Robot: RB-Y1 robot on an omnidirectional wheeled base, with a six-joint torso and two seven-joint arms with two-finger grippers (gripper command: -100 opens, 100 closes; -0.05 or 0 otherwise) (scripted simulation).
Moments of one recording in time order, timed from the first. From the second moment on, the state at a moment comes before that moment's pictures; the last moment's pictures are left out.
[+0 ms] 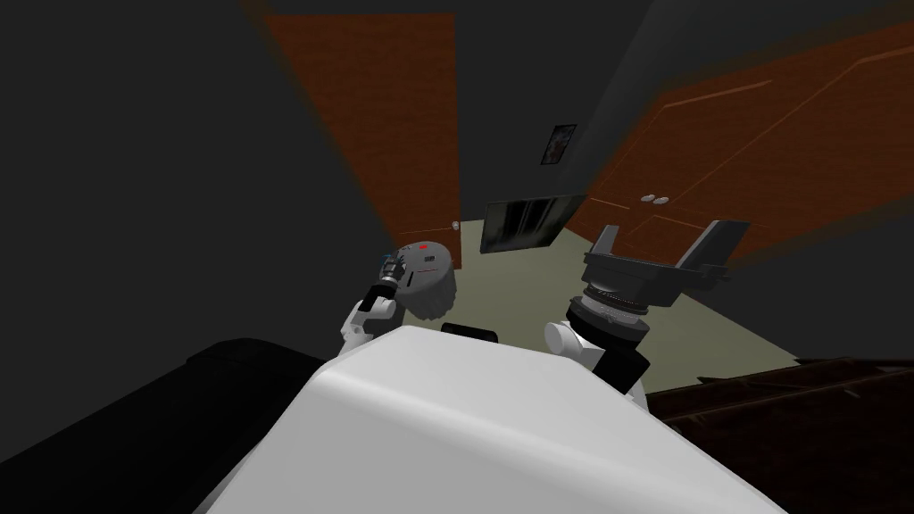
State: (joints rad) left arm 0.41 0.34 0.19 -1.97 0.27 0.04 0.10; right arm 0.46 -0.04 0.00 -2.39 -0.08 -0.64 -0.16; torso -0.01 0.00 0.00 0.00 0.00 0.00
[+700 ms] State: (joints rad) left arm 0.36 0.42 0.29 -1.81 0.37 0.23 0.08; right arm 0.46 -0.04 0.00 -2.39 -0.08 -0.64 -0.16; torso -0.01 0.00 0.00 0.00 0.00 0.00
